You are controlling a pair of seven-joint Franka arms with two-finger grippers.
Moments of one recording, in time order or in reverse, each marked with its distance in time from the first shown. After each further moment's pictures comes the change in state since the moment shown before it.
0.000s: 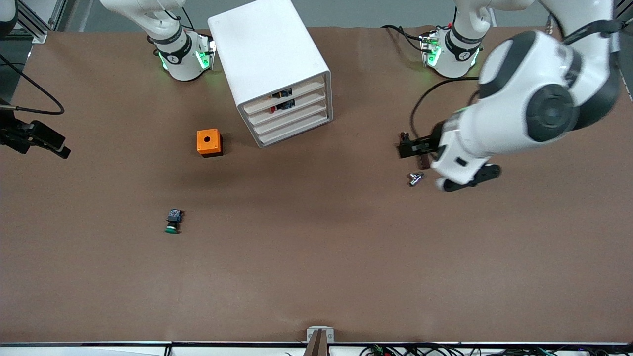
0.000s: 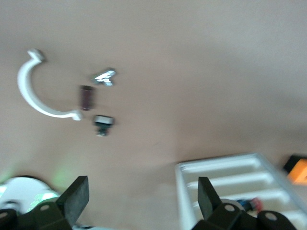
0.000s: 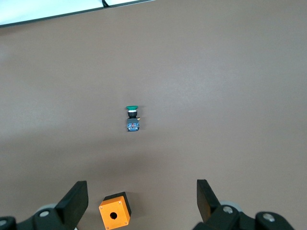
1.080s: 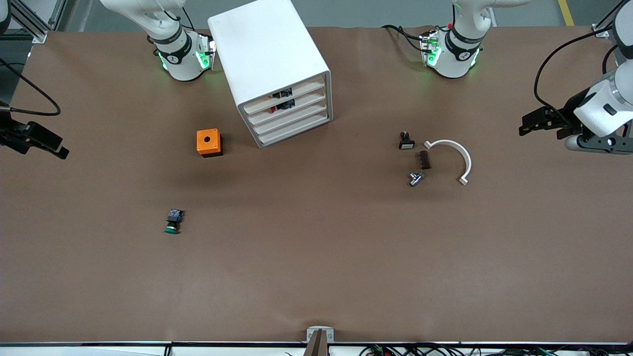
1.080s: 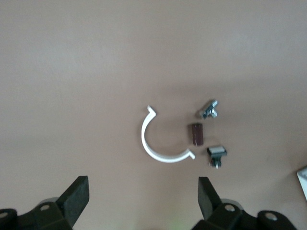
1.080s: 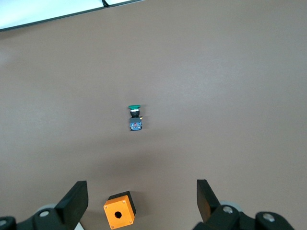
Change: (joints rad) left arm 0.146 -0.443 0.204 -0.571 0.154 0.334 0.677; right arm -0.019 0.004 0.000 0.000 0.030 -0.004 0.000
